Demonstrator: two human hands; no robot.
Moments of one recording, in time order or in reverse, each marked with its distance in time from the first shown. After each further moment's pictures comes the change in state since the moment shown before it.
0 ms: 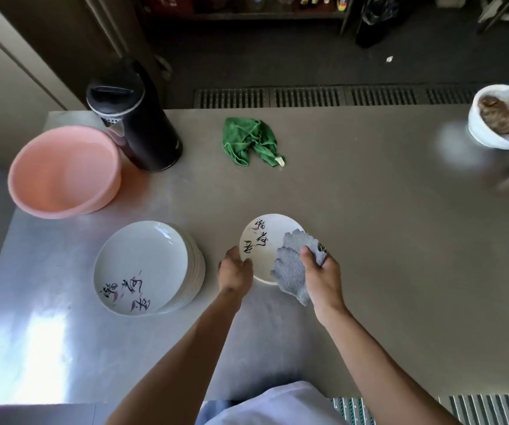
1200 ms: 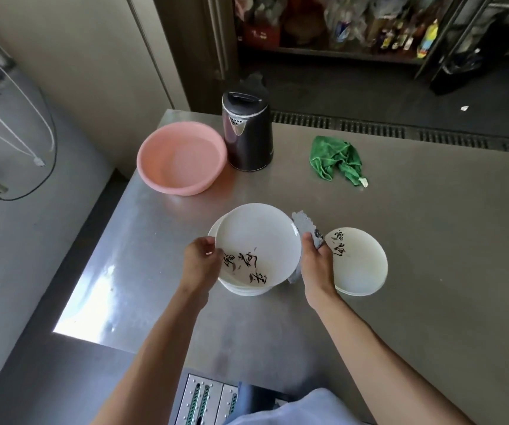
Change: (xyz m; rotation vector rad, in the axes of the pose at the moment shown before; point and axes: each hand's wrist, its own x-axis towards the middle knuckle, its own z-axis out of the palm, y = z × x) left_hand -0.038 -0.032 -0.250 -0.313 0.227 0.027; right_hand -0.088 -0.032 0.174 -0.045 -0.169 -0.118
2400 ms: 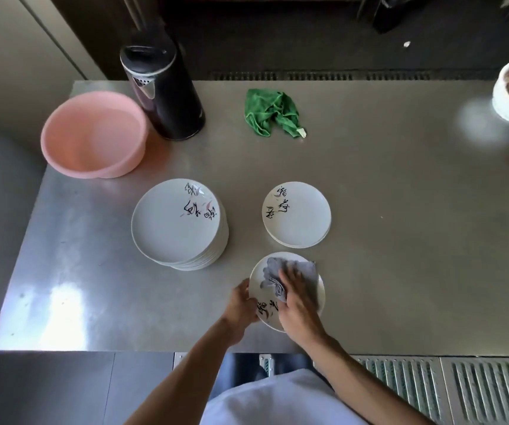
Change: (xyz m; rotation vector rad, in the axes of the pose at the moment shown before) left_hand -0.105 -0.115 0.144 0.042 -0.541 -0.367; right_hand -0.059 0.151 -0.134 -0.821 -0.289 -0.238
